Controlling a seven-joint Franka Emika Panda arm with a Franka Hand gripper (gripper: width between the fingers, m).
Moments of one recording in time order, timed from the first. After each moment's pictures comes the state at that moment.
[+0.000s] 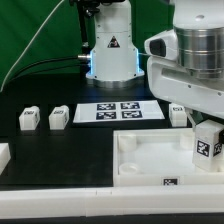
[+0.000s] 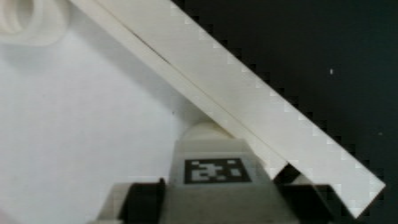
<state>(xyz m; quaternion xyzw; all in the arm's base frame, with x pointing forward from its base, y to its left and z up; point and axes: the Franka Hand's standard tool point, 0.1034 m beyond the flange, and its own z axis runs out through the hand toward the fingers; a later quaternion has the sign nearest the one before) 0.603 0.125 0.073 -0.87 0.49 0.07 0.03</state>
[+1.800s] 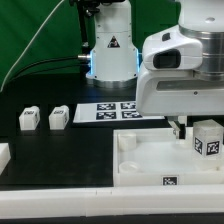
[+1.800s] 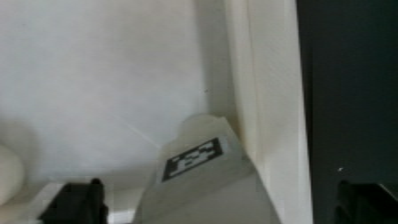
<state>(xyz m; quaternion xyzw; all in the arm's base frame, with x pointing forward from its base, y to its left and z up) 0.602 0.120 0.072 -0.99 0.07 0.07 0.03</state>
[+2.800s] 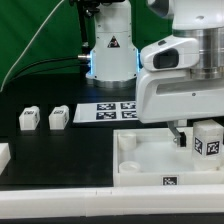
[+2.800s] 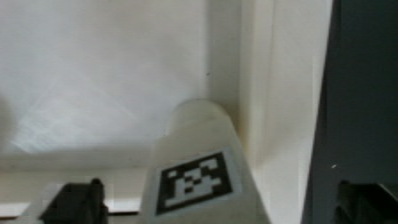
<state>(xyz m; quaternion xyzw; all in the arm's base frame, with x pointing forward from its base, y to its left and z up) 0.594 0.123 0.067 -1.00 -0.01 -0.01 0.03</state>
